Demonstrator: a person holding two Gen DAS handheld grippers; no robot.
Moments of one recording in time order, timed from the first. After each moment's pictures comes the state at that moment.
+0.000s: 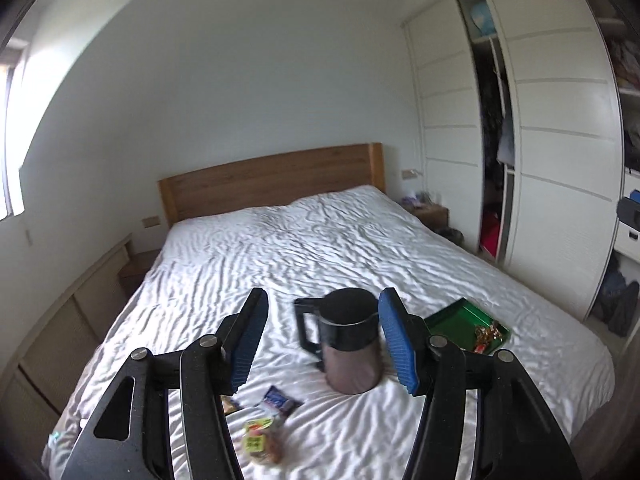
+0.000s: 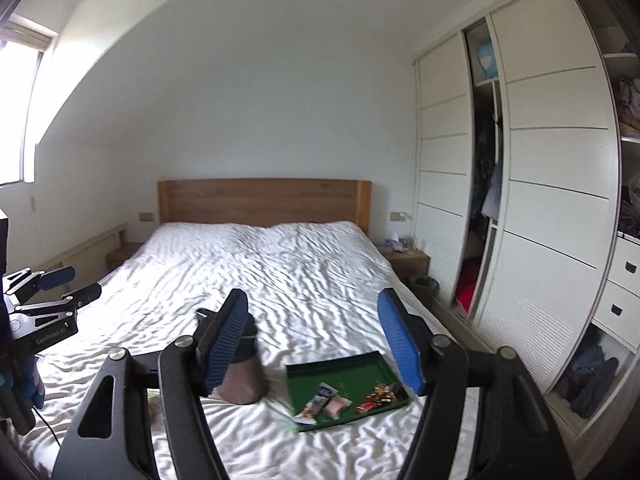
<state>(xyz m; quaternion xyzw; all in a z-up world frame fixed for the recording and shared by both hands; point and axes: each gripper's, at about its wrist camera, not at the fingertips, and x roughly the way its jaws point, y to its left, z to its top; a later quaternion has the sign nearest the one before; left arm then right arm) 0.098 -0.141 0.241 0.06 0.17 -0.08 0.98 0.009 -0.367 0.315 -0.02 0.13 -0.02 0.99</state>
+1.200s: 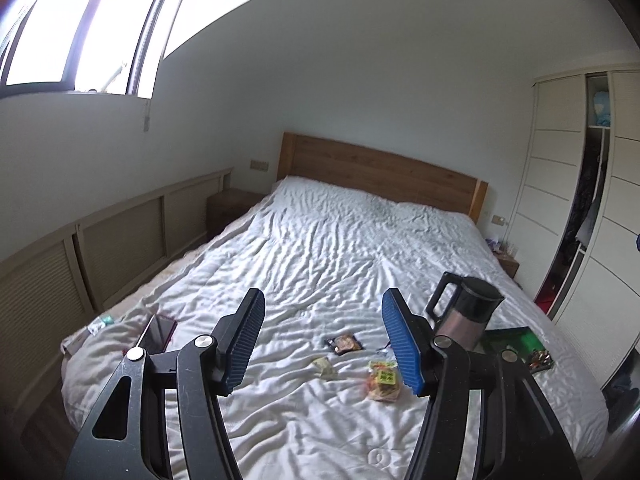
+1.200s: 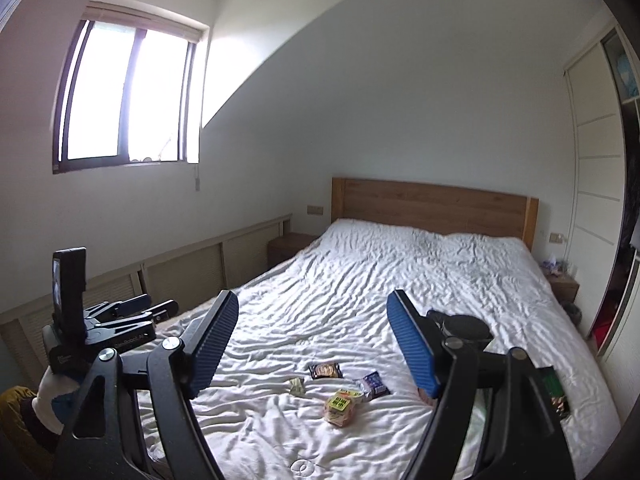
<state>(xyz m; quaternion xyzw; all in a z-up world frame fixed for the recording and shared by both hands) -0.003 0.145 0.142 -0.11 0.19 0.06 0.97 -0.043 -0.111 0.278 -0.04 0.14 0.26 0.95</state>
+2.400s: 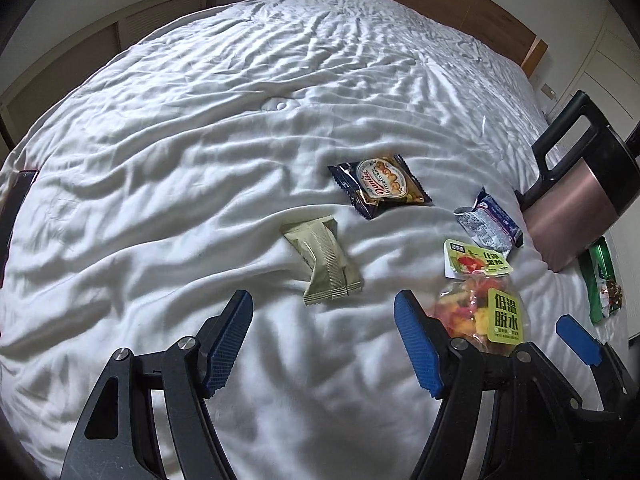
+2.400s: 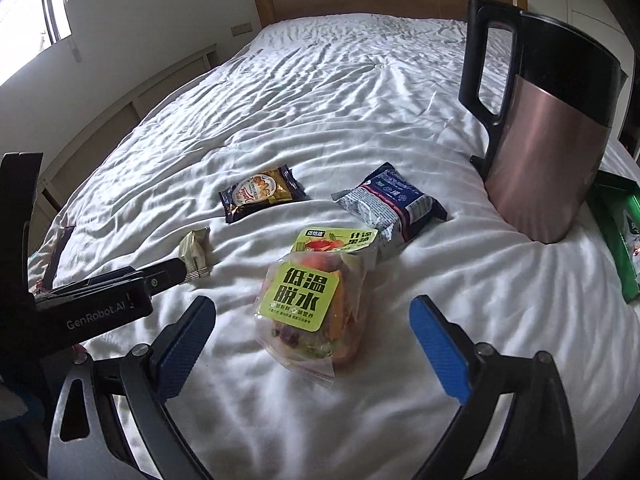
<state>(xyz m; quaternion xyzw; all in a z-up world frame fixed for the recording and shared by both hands) 0.264 0.123 -0.153 -0.14 0.49 0.04 0.86 0.222 -0.038 -0.095 0.00 0.46 0.16 0.87</state>
